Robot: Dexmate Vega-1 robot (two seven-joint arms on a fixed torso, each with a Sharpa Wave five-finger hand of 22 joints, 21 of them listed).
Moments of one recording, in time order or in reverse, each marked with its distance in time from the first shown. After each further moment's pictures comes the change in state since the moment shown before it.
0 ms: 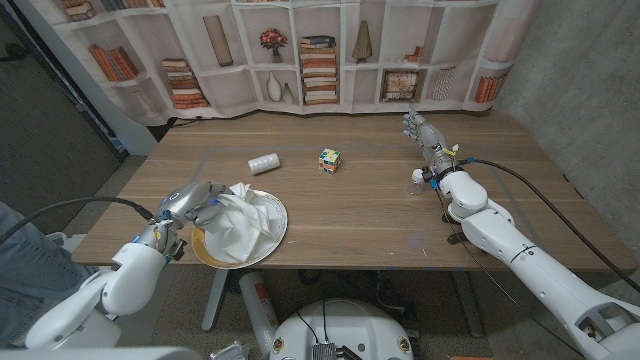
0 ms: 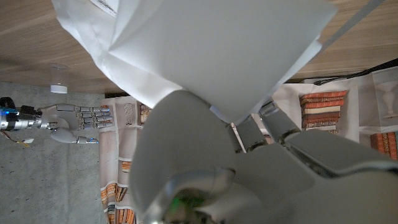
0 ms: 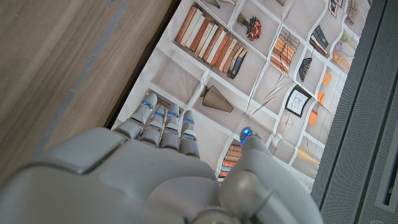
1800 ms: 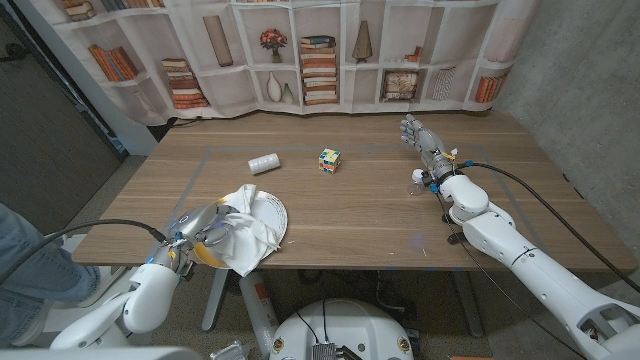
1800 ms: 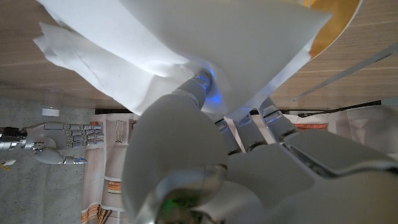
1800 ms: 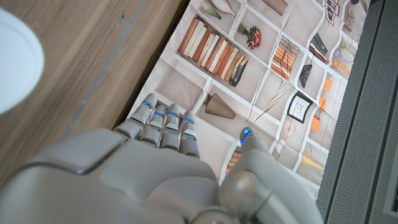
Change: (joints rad) left arm 0.020 0.135 0.150 0.046 -0.094 0.151 0.152; left_hand -0.135 -0.026 -0.018 0.038 0.015 -0.059 -0.099 -0.016 -0.032 -0.083 -0.054 -0.111 -0.012 -0.173 0.024 -0.155 -0.103 -0.281 0.109 -0.075 0.000; right arm -0.005 -0.008 -0.009 0.015 0.017 0.005 0.038; right_hand 0.000 0.000 0.000 0.000 0.000 0.000 0.000 0.000 0.000 0.000 0.000 0.000 0.000 0.000 0.000 0.000 0.000 0.000 0.000 0.000 0.000
